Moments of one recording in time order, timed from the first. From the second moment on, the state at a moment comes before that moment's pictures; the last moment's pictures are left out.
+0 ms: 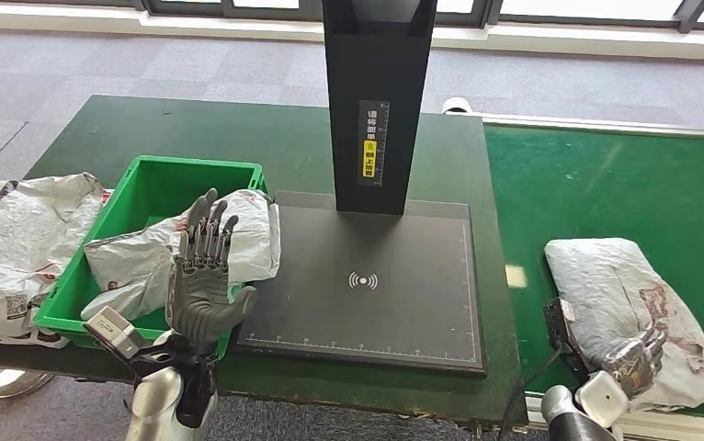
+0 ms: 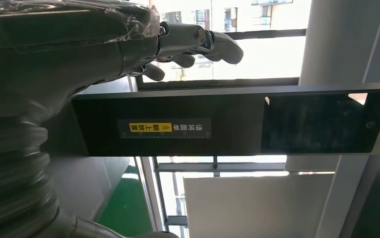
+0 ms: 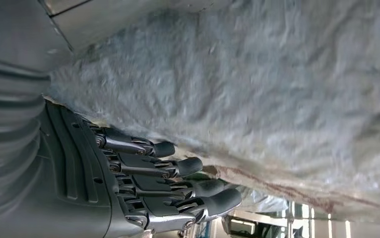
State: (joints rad) left arm -0.02 -0.29 -0.03 -1.56 0.07 -0.29 -0.70; right arm -0.36 0.04 -0.50 -0.56 1.57 -0.61 0.31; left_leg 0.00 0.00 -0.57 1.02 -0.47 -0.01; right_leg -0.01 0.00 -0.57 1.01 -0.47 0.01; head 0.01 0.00
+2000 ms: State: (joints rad) left arm 0.00 -0.29 -0.07 -1.47 0.04 -0.28 -0.70; right arm -0.14 0.34 -0.33 -1.39 1.31 -0.70 -0.56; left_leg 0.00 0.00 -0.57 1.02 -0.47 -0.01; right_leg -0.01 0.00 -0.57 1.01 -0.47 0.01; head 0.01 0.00
